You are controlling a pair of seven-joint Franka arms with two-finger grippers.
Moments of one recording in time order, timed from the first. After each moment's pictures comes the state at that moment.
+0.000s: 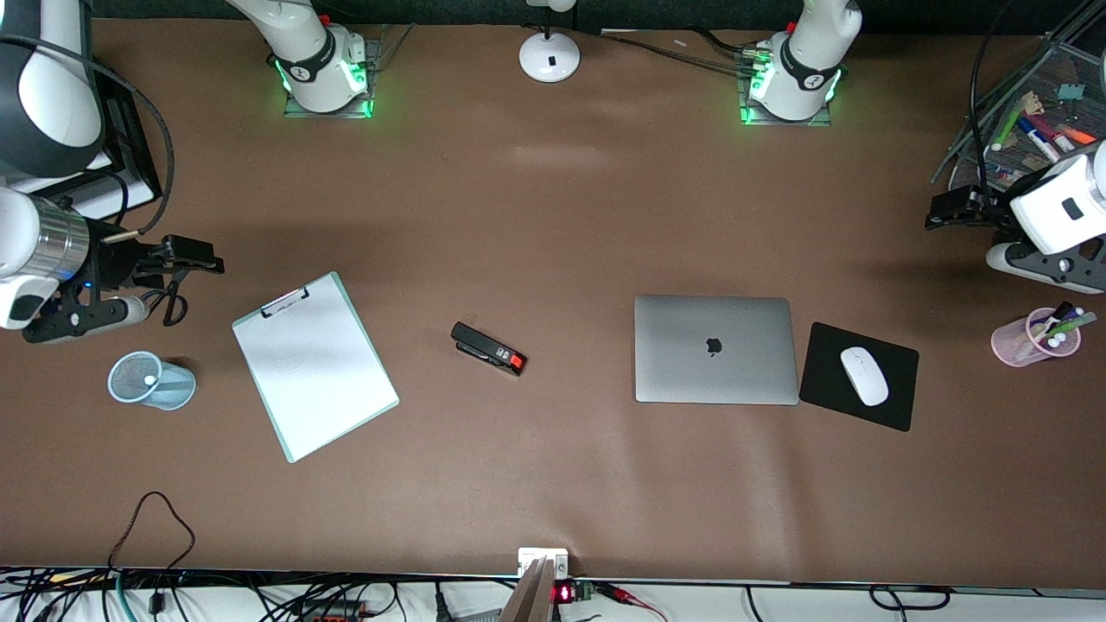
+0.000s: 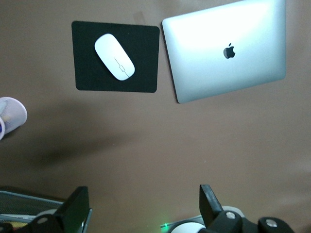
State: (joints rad) left arm 0.06 0.11 0.00 -1.61 -0.02 1.51 0.29; right arm 0.07 0.29 -0.07 -1.43 0.13 1.52 -0.16
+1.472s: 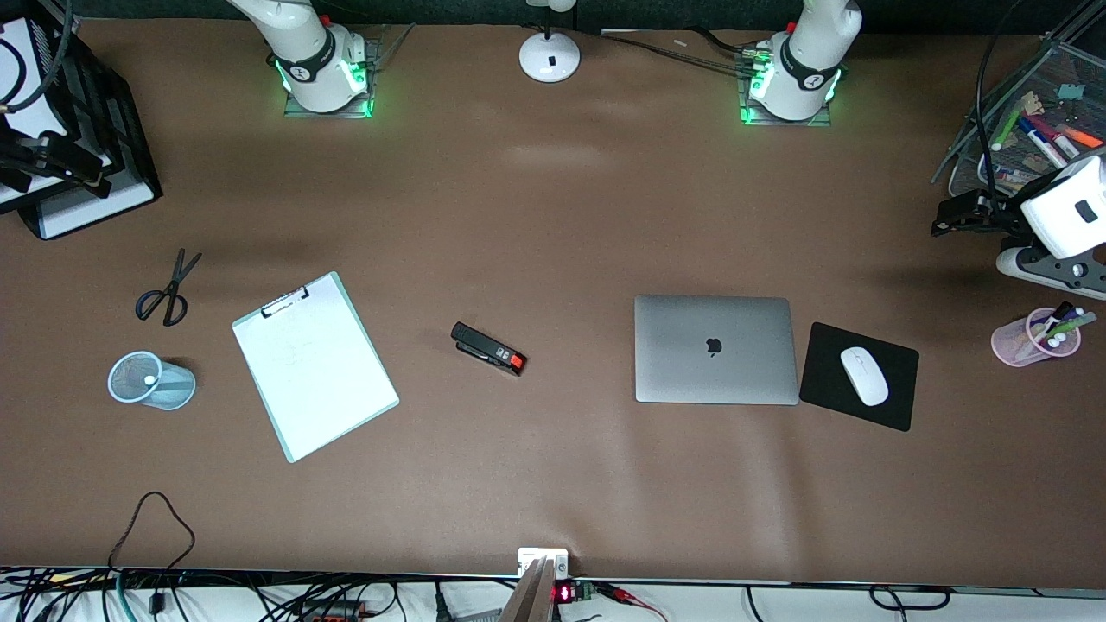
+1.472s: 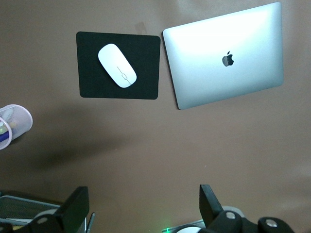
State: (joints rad) left arm 0.06 0.13 0.00 -1.57 -0.02 1.50 0.29; right arm 0.03 -0.04 -0.09 -1.59 -0.04 1.53 -0.01
